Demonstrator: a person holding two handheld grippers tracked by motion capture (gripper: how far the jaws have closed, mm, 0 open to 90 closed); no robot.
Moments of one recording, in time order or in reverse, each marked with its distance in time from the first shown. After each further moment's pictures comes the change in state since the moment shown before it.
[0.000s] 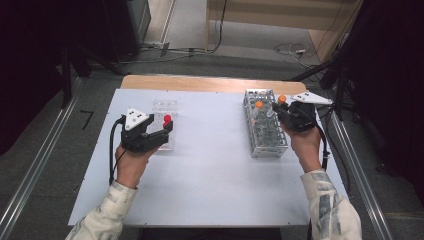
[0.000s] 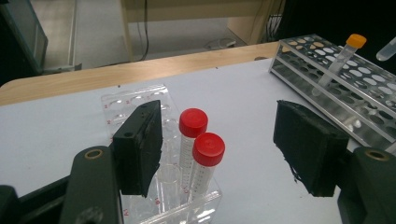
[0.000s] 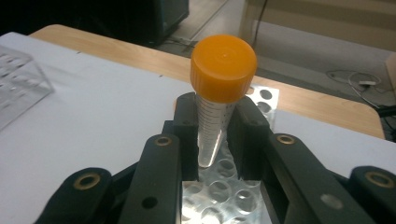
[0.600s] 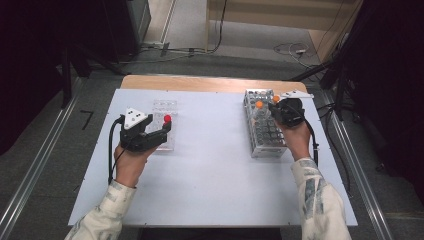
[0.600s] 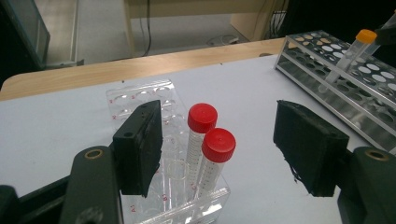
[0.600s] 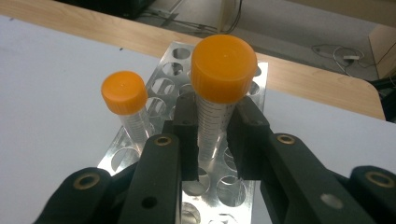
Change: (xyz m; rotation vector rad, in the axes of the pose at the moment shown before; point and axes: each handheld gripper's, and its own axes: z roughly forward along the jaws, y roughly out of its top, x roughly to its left) left arm 0.006 -0.002 0.003 0.016 0.011 -0.006; right arm -0.016 -0.012 0.060 0.107 -0.078 0.006
